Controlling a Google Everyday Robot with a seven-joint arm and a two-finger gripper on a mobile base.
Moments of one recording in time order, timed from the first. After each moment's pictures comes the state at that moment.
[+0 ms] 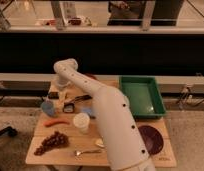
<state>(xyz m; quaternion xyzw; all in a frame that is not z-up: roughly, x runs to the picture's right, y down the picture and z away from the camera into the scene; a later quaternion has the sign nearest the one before) -0.289 0.017 0.949 -0.23 -0.29 -0.22 0.90</state>
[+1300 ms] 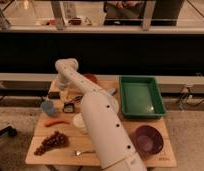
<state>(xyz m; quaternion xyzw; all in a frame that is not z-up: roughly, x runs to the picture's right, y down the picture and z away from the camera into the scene) -0.273 0.024 0.977 -0.29 -0.27 -0.17 0.90</state>
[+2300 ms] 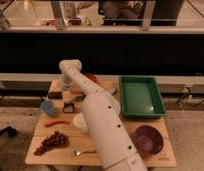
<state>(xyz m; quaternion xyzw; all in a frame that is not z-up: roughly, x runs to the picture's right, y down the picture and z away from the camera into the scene) -0.265 0.026 0.987 -0.30 -0.27 -0.15 0.90</state>
